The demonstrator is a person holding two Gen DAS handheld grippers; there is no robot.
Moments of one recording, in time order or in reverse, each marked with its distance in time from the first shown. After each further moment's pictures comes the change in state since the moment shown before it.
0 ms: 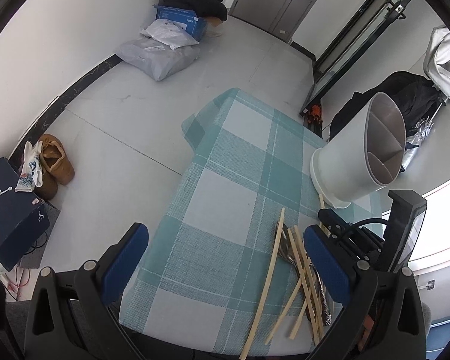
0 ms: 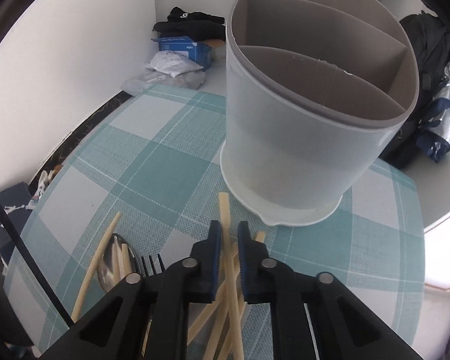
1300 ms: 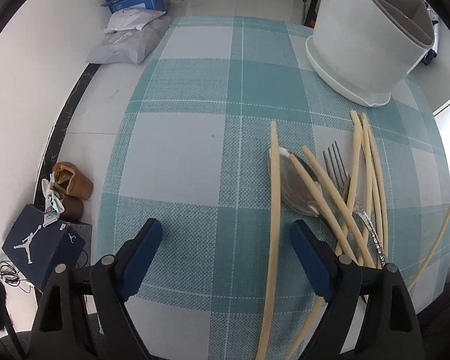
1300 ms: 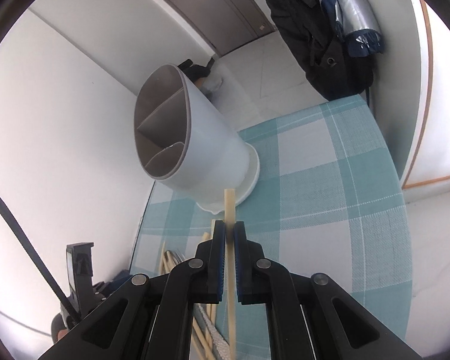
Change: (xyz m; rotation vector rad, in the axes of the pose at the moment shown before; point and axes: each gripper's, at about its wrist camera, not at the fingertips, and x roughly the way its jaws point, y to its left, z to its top) left arm 0.072 -0.049 -0.035 0.342 0.213 0.247; right arm -0.079 -0.157 -0.046 0.567 -0.090 0.404
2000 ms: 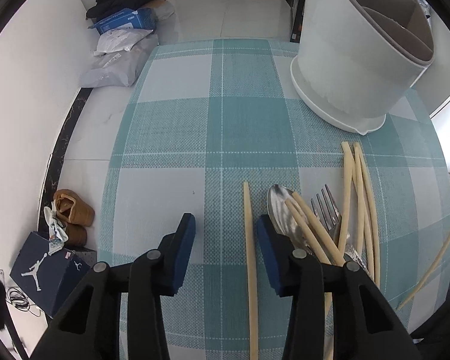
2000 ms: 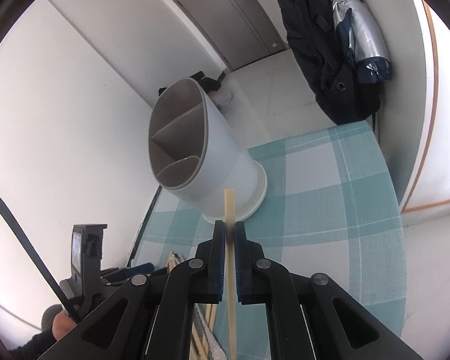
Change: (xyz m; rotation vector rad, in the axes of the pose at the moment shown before) left arm 0.003 -0.014 0.027 0.081 -0.042 0.019; right arm -0.014 0.016 0.000 -0.089 -0.080 0.005
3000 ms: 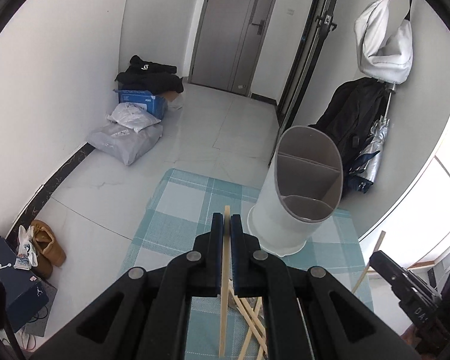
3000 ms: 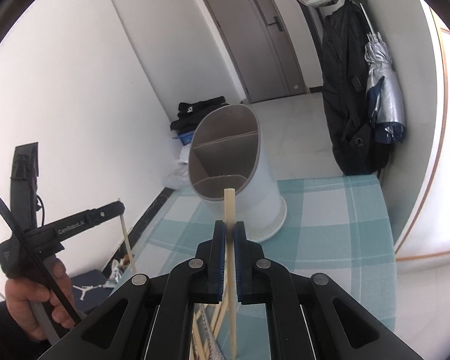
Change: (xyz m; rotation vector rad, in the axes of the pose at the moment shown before) left arm -0.136 0.015 -0.019 -0.236 -0.543 -0.202; right arm -0.024 0.058 -0.022 -0.237 -0.166 -0.039
